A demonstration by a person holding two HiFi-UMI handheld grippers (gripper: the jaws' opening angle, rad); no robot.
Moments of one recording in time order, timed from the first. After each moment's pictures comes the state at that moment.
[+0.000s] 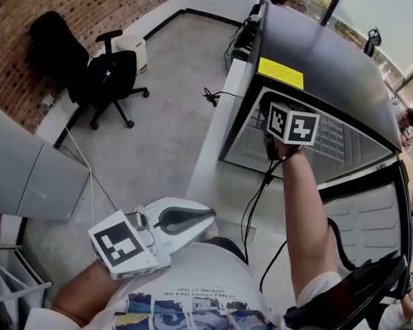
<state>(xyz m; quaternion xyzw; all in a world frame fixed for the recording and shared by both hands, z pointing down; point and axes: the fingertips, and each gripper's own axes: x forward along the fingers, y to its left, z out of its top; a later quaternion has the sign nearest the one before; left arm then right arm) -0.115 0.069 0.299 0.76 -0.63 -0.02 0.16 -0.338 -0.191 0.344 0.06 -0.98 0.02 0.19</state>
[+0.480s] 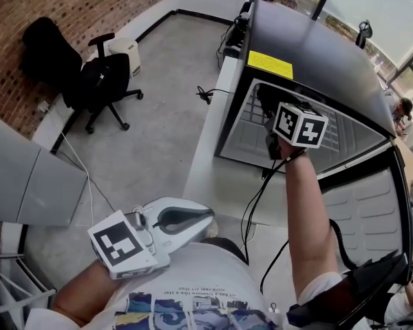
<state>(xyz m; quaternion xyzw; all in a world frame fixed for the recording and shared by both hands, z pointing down) -0.100 0.075 0.301 0.77 -0.61 -0.02 0.16 -0.303 -0.202 0.324 0.07 -0.99 0.06 0.14</state>
